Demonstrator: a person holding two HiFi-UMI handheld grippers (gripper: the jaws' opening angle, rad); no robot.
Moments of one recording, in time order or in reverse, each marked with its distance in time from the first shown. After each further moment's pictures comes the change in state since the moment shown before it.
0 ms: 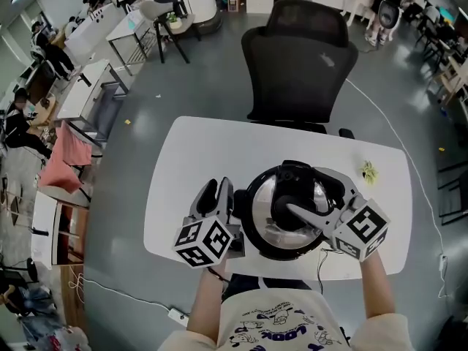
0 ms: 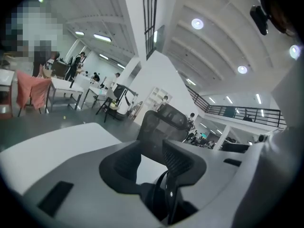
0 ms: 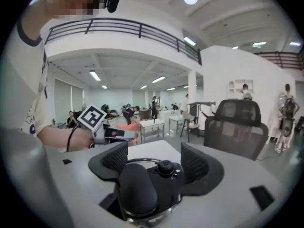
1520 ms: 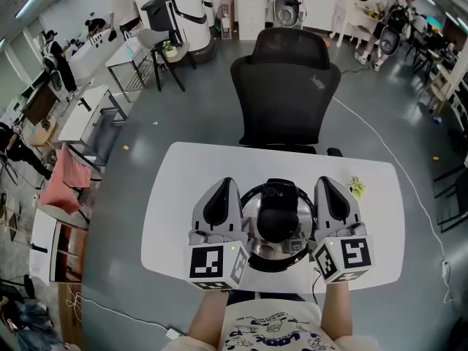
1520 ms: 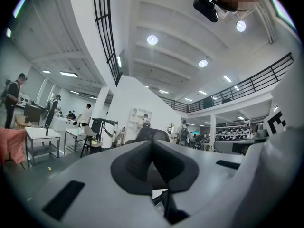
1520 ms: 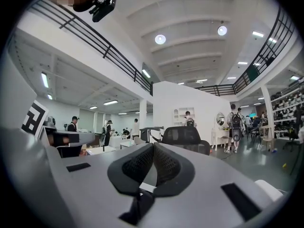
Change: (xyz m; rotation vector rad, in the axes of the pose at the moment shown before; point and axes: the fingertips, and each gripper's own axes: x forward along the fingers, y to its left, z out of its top) left arm -0.044 -0.137 0.073 0.418 -0.253 -0.151; right arm -0.098 -0.044 0.052 0.150 -0.339 -0.669
